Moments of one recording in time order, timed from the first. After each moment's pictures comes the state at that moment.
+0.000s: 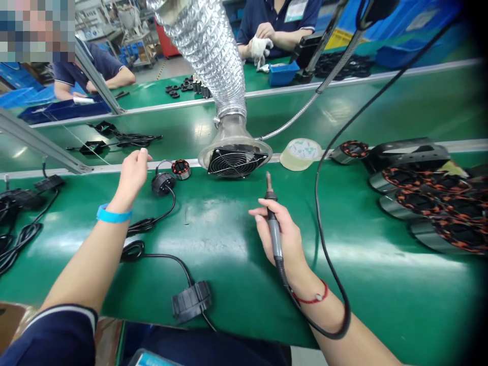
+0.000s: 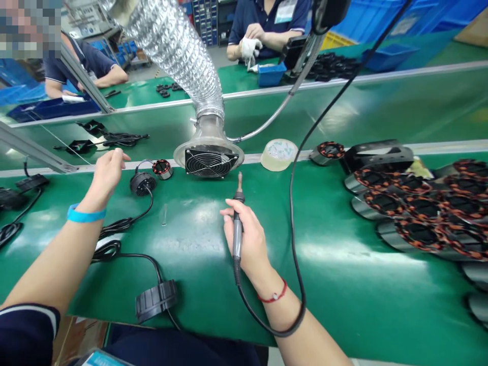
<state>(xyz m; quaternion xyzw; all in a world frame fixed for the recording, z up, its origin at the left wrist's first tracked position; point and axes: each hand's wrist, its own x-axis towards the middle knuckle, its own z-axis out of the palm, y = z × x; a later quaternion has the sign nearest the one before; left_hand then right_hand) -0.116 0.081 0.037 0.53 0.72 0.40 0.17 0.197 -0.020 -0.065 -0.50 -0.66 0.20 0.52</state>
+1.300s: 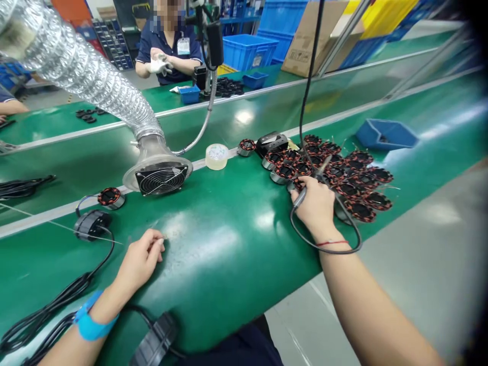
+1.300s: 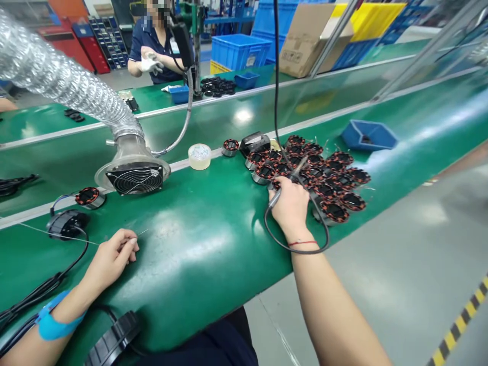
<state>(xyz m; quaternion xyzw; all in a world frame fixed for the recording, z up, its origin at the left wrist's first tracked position) -0.028 0.002 -0.036 0.74 0.53 0.16 0.37 0.425 -0.030 -0.074 -0.78 -0.50 -0.11 0.37</state>
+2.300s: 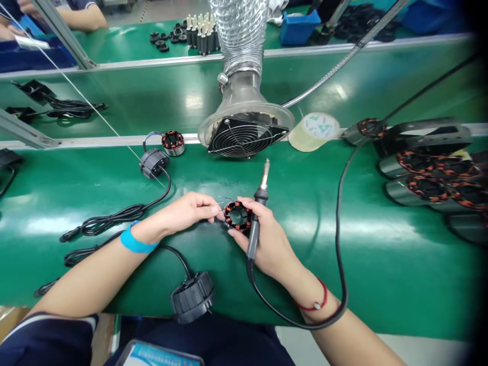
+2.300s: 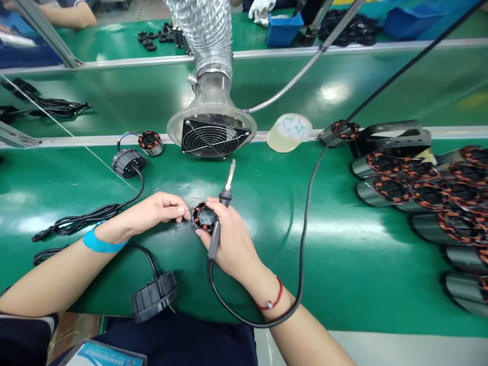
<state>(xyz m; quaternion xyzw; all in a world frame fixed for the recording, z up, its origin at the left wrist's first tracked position) -0.032 0.015 -0.022 0.60 0.45 0.15 0.64 0.180 -0.046 -0.071 -0.47 -0.77 0.23 0.36</state>
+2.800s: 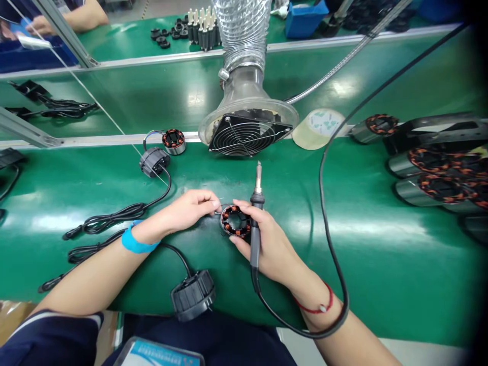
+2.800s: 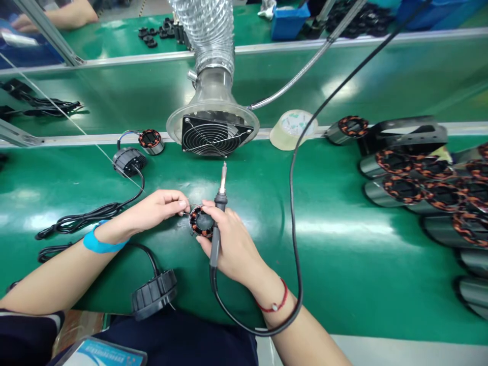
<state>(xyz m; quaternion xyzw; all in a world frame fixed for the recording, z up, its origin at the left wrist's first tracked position) -0.028 0.016 -0.024 0.60 0.50 0.19 0.60 0.187 -0.045 -0.065 -0.42 -0.79 0.26 0.35</state>
